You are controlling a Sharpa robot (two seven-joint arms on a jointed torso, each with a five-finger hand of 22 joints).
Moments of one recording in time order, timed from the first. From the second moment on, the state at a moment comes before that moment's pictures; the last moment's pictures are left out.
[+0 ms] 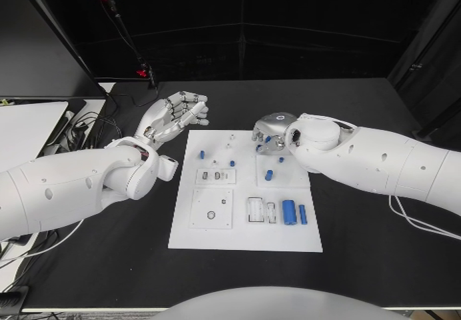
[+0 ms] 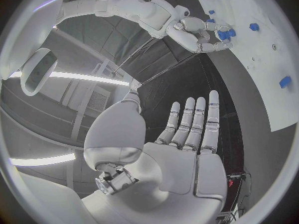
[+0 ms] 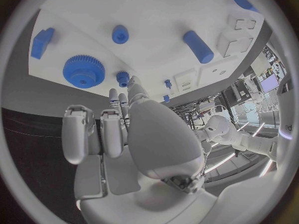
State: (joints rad) left arm 1.30 -0.82 -0.24 1.46 -0.26 -0.43 0.68; left_hand 1.04 -0.04 -0.08 0.30 0.14 0.34 0.15 0.77 0.06 0.48 0.24 0.72 0.06 0.39 0.22 0.84 0.07 0.15 0.60 0.29 0.40 0.29; right arm 1.25 -0.53 -0.08 1.20 -1.76 -0.12 -0.18; right_hand 1.58 0.06 -0.06 0.21 0.05 0.85 0.13 0.10 0.07 0.87 0.09 0.35 0.06 1.47 -0.01 1.50 1.31 0.05 1.45 0.11 1.48 1.31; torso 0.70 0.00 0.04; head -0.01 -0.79
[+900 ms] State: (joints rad) left arm 1.30 -0.82 -0.24 1.46 -0.26 -0.42 0.68; left_hand 1.04 -0.04 -0.08 0.30 0.15 0.34 0.15 0.76 0.06 0.48 0.24 0.72 0.06 0.39 0.22 0.84 0.07 0.15 0.59 0.29 0.40 0.29; right arm 1.25 -0.51 -0.08 1.17 -1.75 -0.05 -0.20; right_hand 1.61 0.05 -0.04 0.27 0.05 0.92 0.13 0.10 0.07 0.99 0.07 0.27 0.06 1.47 -0.01 1.49 1.31 0.05 1.44 0.10 1.47 1.31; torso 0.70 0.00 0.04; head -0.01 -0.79
